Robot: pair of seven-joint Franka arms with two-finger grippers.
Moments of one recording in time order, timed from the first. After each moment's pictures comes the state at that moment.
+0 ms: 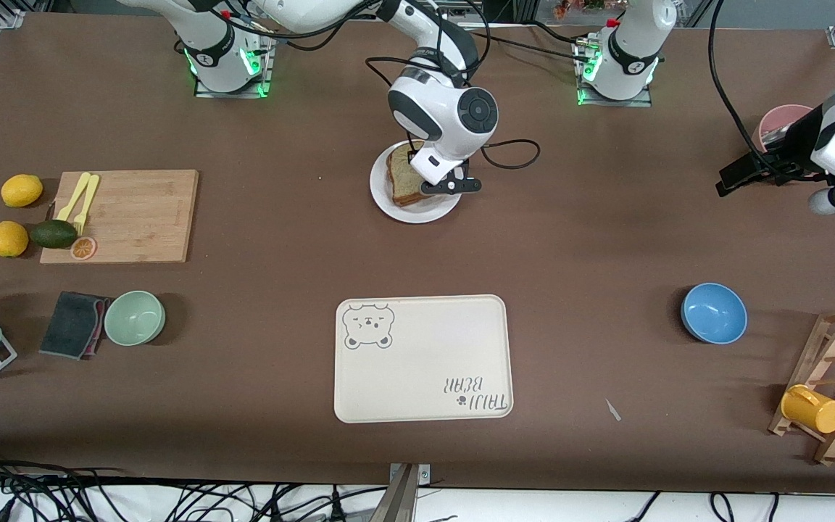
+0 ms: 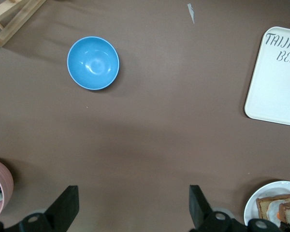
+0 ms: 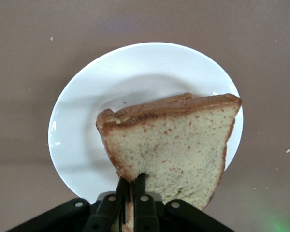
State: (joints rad) left arm 0.07 0.00 -0.10 -1.66 -0.04 1.59 -0.27; right arm 0.78 0.77 0.28 -1.34 -0.09 1.78 0.93
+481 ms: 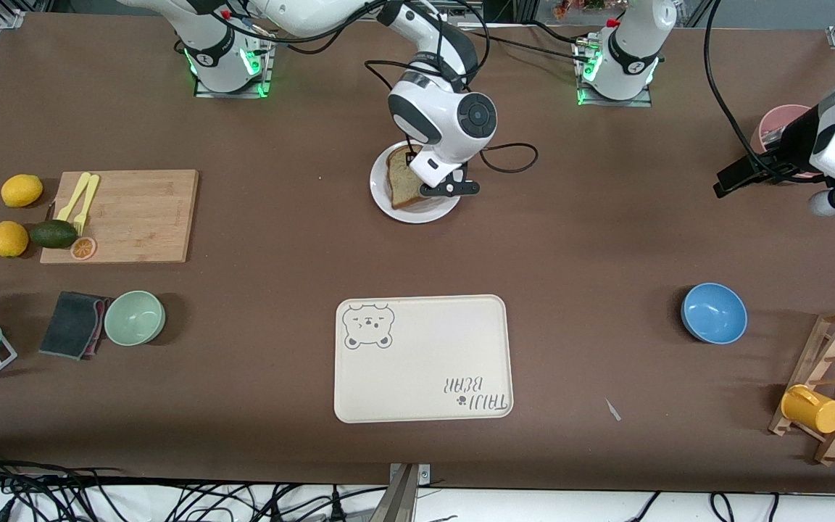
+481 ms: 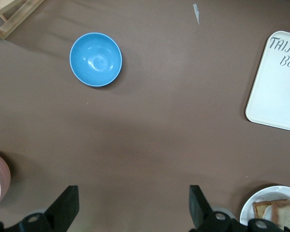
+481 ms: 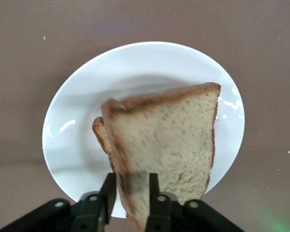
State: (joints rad) left arm 0.07 0.00 -0.10 -1.66 -0.04 1.59 -0.31; right arm 0.78 0.78 0.27 -1.34 -0.09 1.79 0.93
